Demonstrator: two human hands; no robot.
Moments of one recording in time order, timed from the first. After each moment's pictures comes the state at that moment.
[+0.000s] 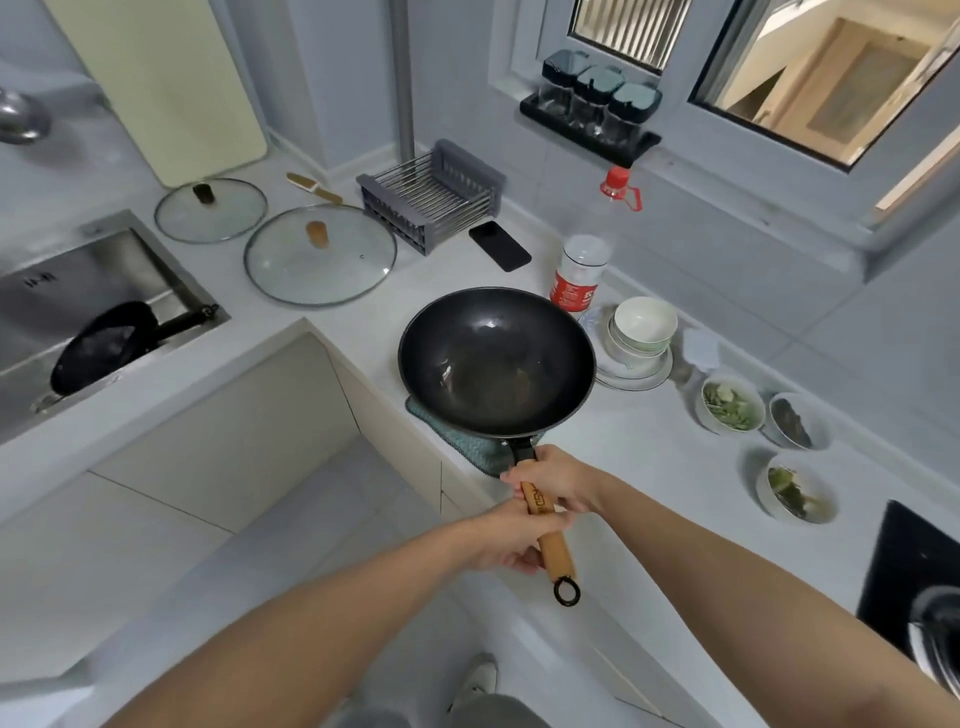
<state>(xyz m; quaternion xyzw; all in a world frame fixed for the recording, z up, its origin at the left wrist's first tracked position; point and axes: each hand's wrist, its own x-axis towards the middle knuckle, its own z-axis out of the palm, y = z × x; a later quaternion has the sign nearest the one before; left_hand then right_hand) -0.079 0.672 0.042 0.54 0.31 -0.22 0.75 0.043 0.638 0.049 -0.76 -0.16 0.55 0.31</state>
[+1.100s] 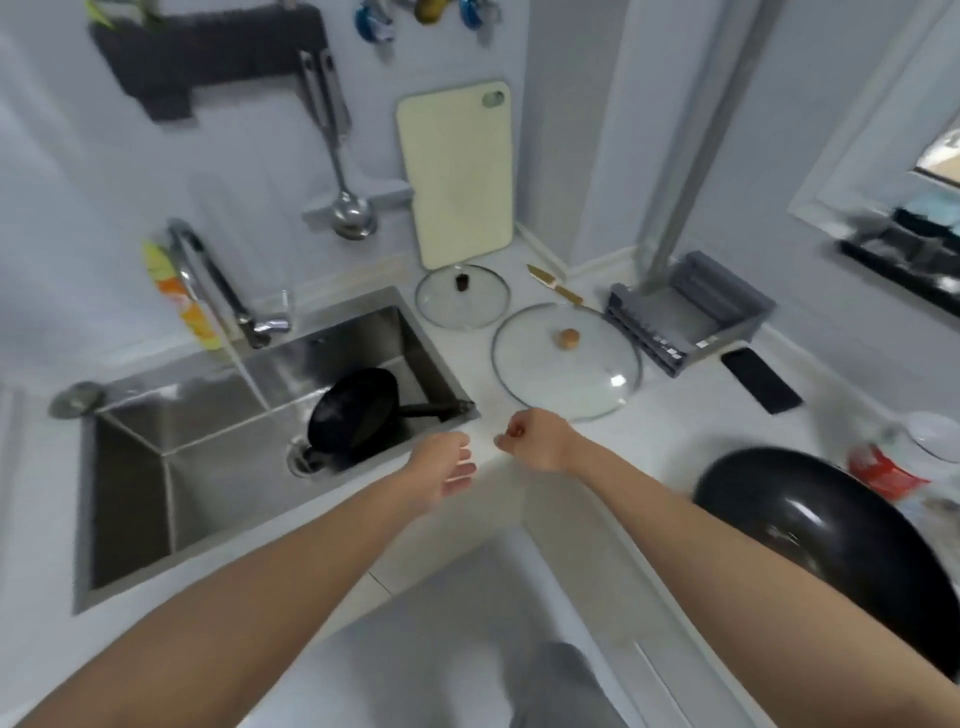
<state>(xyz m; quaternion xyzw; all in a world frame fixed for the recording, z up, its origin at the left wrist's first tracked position) -0.294 1.118 0.087 0.37 0.59 0.16 0.70 -0.137 1.065 0.123 -0.76 -0.52 0.37 0.11</state>
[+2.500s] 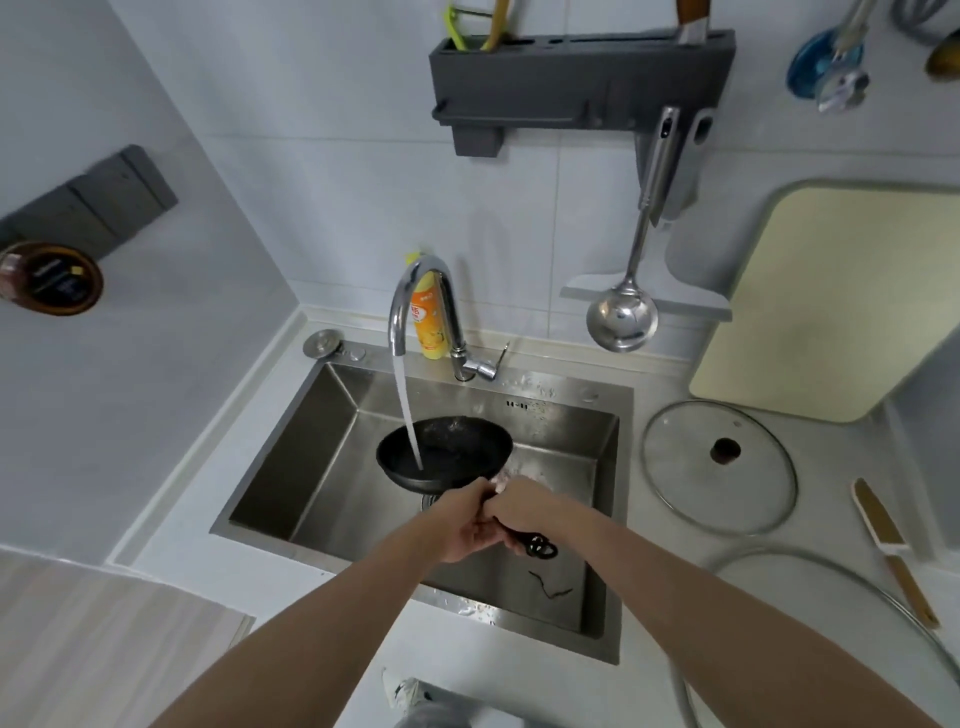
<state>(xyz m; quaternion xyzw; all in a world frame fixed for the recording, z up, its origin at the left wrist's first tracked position) -0.370 1.355 0.024 0.02 0.64 0.36 0.68 -0.249 1.399 0.074 -0.51 -0.63 0.59 -0.09</state>
